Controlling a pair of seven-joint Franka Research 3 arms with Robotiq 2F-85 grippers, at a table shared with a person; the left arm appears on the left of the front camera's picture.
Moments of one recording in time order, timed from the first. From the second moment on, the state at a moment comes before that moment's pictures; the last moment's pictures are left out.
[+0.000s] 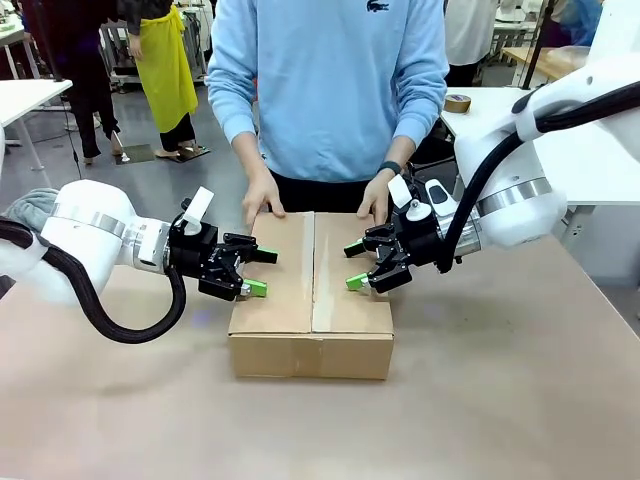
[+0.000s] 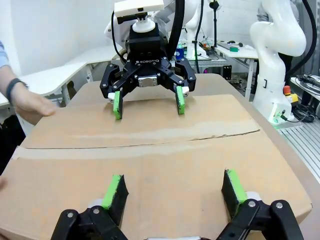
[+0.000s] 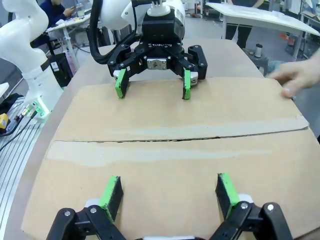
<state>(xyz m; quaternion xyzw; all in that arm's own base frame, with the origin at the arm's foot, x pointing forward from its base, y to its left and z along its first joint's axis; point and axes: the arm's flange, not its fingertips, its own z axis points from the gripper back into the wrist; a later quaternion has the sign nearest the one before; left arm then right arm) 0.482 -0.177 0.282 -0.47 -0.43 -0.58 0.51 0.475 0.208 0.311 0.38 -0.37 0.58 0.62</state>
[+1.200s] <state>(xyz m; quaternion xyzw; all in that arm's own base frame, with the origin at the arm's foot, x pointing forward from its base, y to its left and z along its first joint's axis) 0.482 -0.177 0.282 -0.47 -0.43 -0.58 0.51 0.475 0.208 0.311 0.38 -0.37 0.58 0.62</state>
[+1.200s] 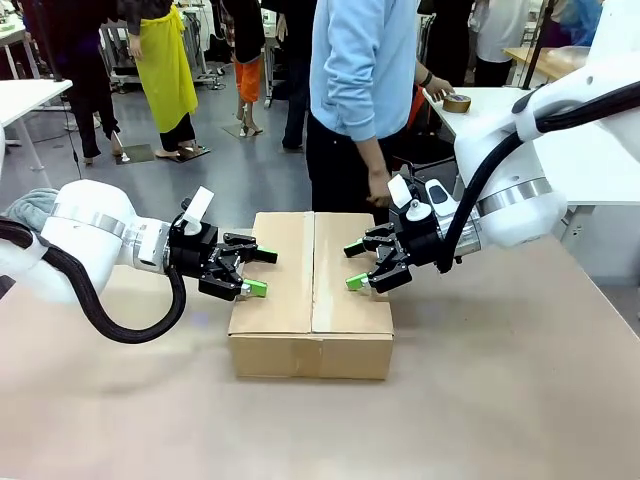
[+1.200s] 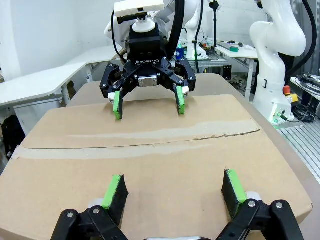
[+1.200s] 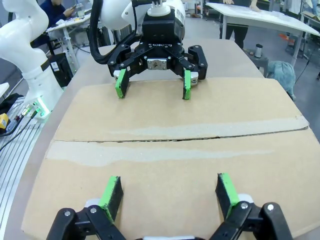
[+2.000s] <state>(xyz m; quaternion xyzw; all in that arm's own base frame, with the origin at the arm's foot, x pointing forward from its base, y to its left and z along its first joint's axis) 0.482 -0.177 0.282 -0.47 -0.43 -0.58 0.51 0.475 0.208 0.311 0.38 -0.37 0.58 0.62</state>
